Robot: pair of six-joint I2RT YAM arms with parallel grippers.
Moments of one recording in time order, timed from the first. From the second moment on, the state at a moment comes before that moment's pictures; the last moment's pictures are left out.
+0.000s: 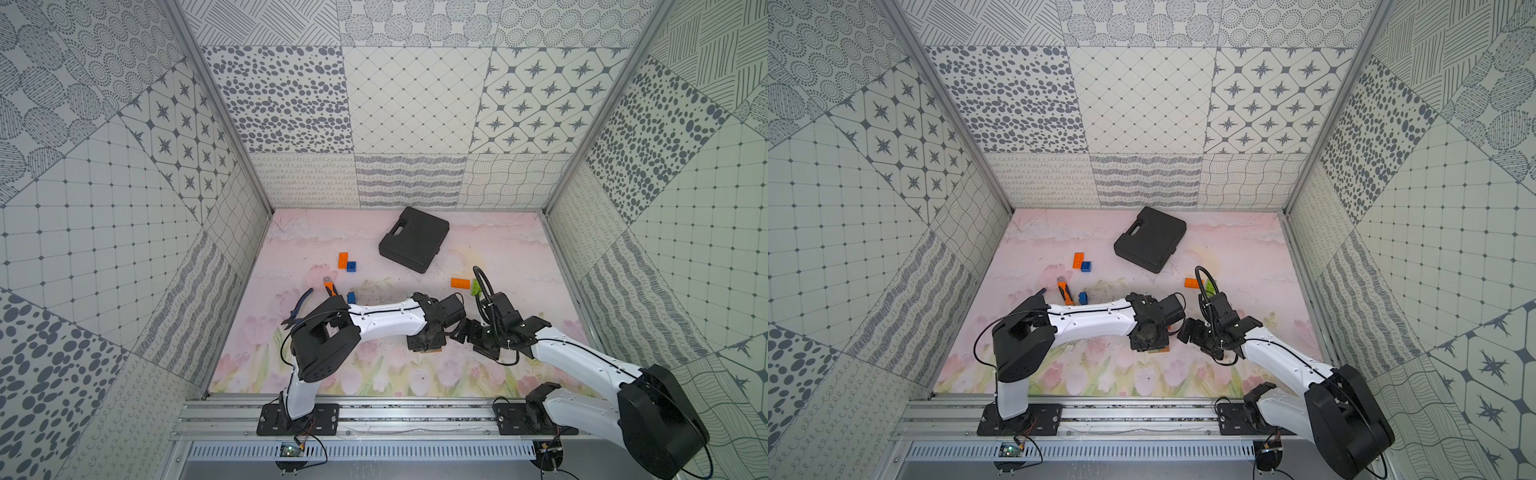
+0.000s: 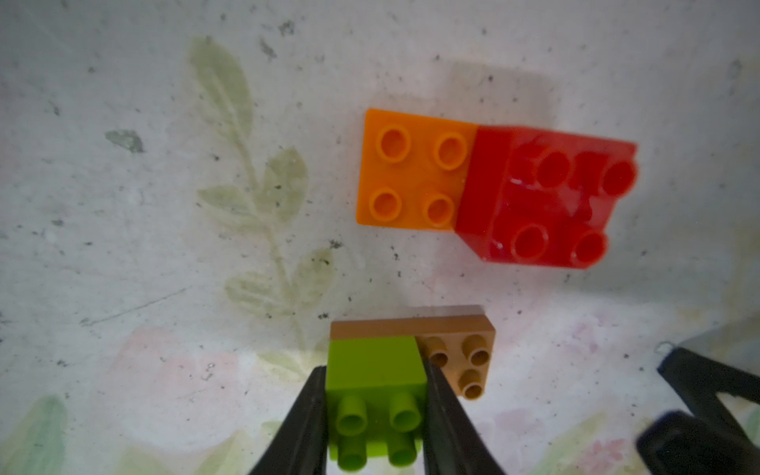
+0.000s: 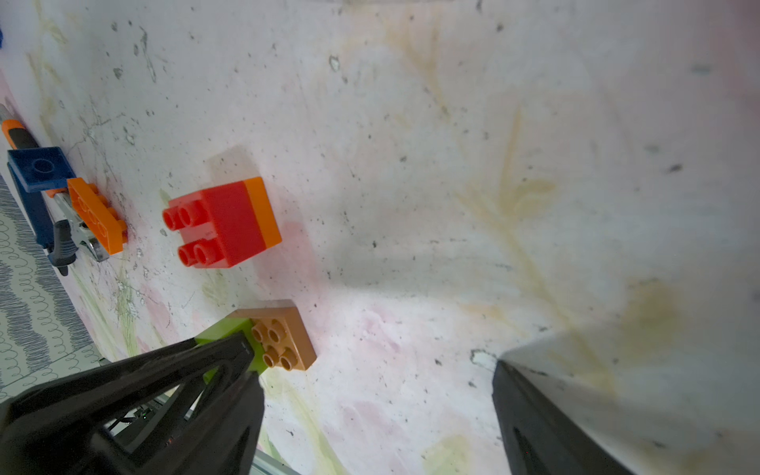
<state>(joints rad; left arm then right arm) -1.12 1.98 1.34 -0.84 -0.04 -1.19 0.49 1.14 0.49 -0.45 -0.27 0.85</state>
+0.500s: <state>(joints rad) -1.11 1.93 1.33 -0.82 -0.06 -1.16 0.48 1.13 0.49 -0.48 -0.25 0.86</state>
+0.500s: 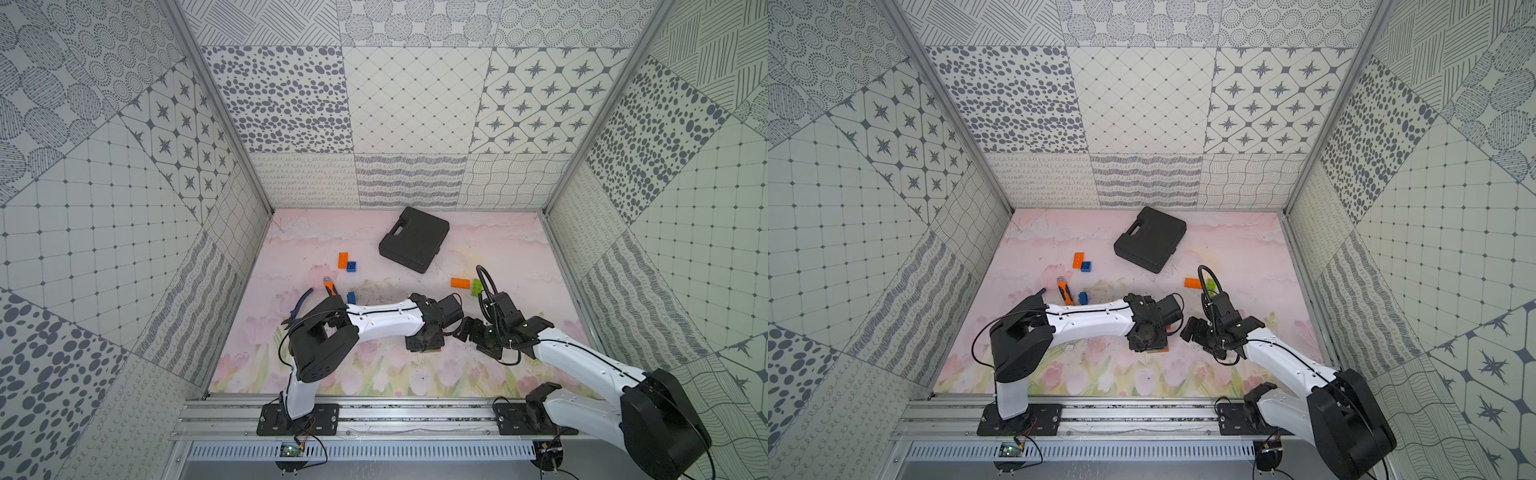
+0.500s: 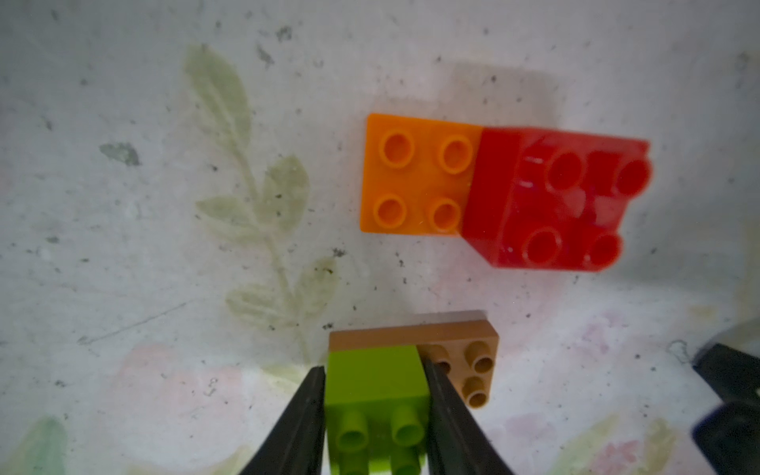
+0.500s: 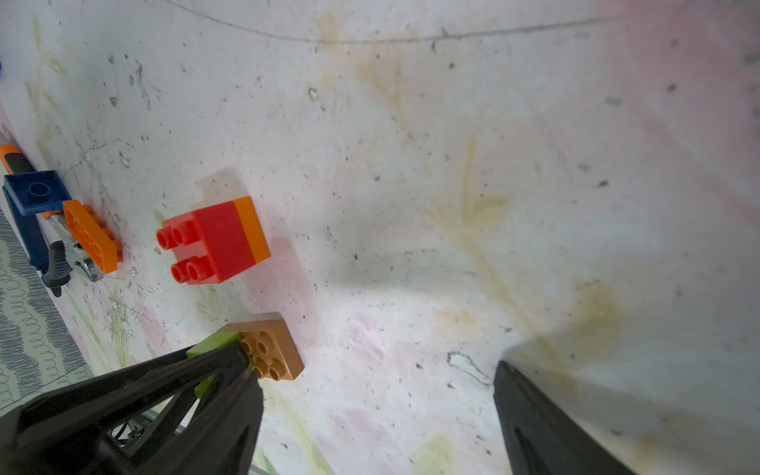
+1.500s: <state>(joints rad) -1.11 1.88 1.28 -0.83 -0.07 -1.08 0.48 1.18 0.51 -0.44 -0.29 0.87</state>
